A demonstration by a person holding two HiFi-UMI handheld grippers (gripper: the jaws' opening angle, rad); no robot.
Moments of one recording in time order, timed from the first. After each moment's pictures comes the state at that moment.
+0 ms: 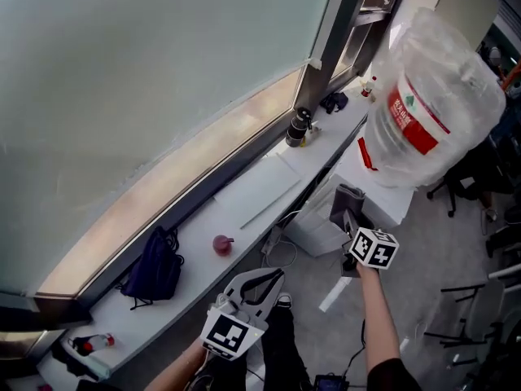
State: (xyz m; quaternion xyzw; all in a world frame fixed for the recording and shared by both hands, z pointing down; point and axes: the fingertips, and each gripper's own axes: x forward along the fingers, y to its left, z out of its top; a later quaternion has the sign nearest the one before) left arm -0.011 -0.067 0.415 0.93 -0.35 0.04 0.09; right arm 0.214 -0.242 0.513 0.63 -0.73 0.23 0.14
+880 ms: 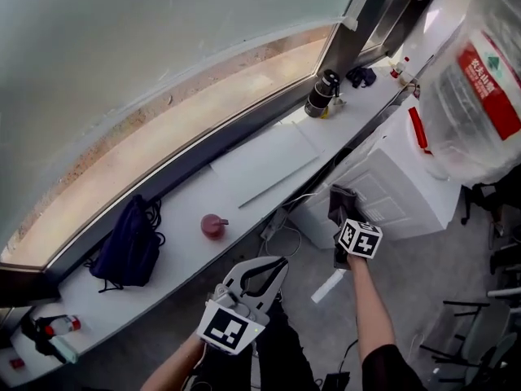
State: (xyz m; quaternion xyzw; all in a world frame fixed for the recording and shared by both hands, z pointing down) left arm 0.013 -0.110 0.582 0.92 -0.39 0.03 0.09; right arm 0.239 -0.295 0.772 0.62 -0.70 0.23 0.25
